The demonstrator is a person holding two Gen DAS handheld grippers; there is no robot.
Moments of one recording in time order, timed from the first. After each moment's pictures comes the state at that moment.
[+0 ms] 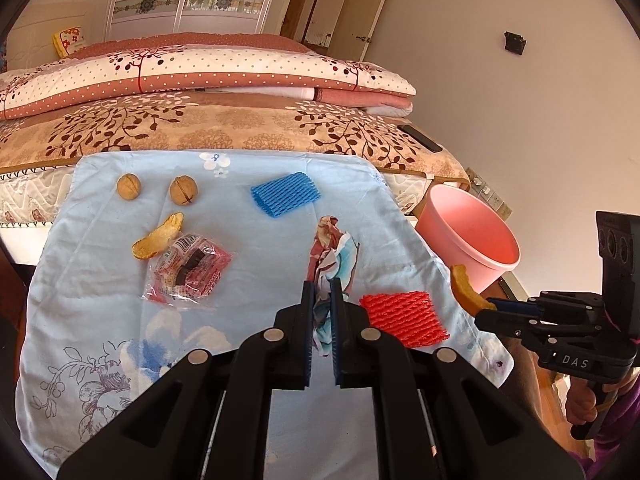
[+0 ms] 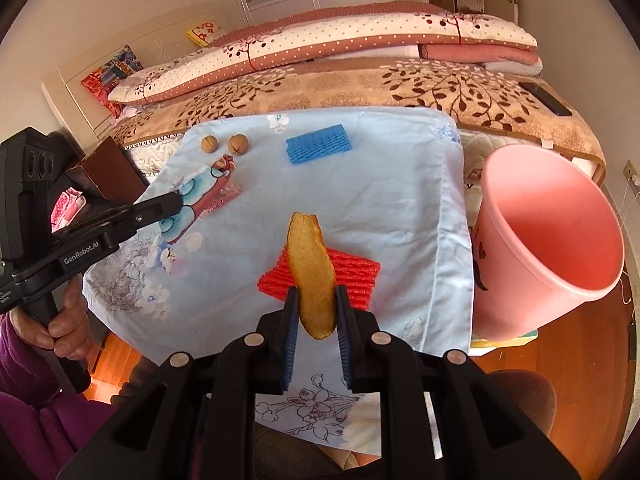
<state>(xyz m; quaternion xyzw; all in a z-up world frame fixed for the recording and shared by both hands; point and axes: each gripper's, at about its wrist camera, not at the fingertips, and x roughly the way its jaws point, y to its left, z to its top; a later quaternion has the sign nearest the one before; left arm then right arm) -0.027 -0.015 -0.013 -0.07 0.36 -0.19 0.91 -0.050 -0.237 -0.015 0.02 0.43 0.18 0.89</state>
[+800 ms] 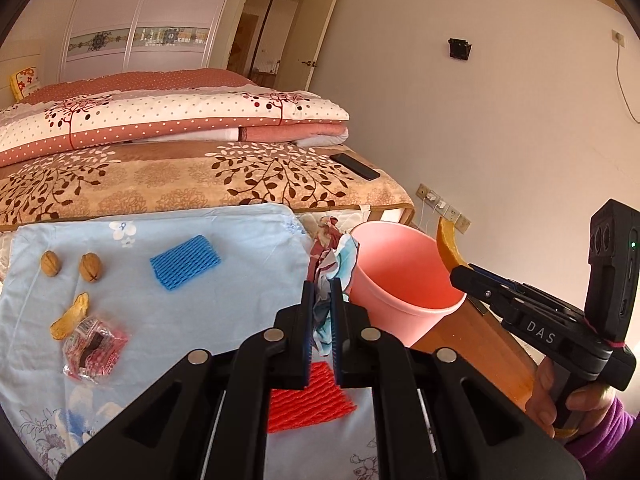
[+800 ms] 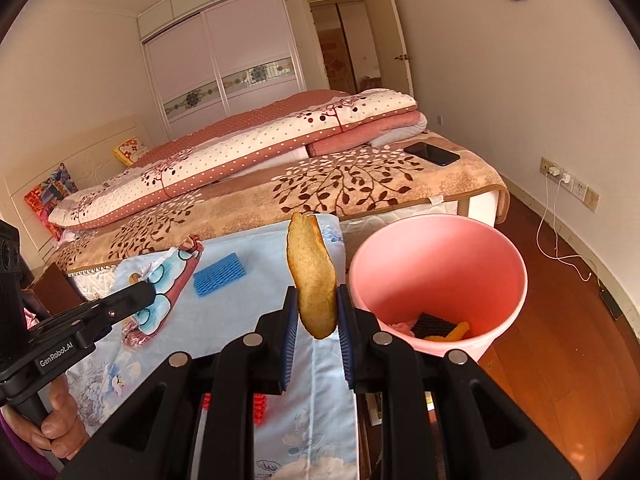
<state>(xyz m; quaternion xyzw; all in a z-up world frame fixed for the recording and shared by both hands) -0.008 -0.118 0.029 -0.06 0.30 -0.27 0.92 -0.048 -0.332 0.025 0.11 0.28 0.02 0.95</state>
